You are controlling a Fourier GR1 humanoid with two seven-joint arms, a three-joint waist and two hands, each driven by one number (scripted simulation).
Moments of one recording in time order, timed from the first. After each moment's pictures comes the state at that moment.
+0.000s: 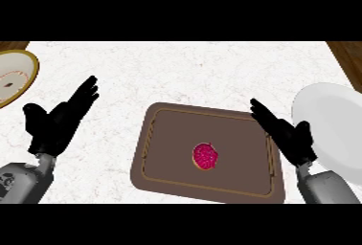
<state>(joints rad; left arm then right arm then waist) -0.25 0.57 -0.33 -1.55 0.39 0.21 0.20 -0.18 -0.35 0.25 -1.39 -0.22 0.13 0.10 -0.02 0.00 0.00</state>
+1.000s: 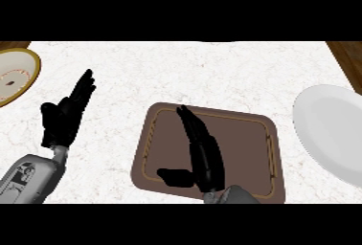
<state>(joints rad) -0.30 0.48 -0.29 -1.41 0.25 0.30 0.08 -0.32 -0.04 0.75 -1.43 0.57 -0.63 0.45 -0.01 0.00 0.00</state>
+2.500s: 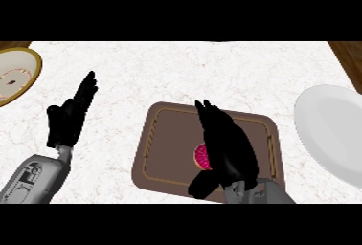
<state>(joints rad) -0.29 0.41 -0.24 -1.36 0.19 0.25 0.04 -0.41 -0.06 0.59 -1.82 0.69 0.25 1.09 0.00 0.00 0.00</state>
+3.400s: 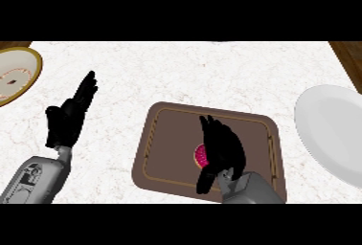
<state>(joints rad) -0.27 0.37 -0.18 -1.39 0.13 0.20 0.06 -0.33 -0.02 0.56 -1.57 0.74 0.31 1.00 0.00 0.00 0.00</state>
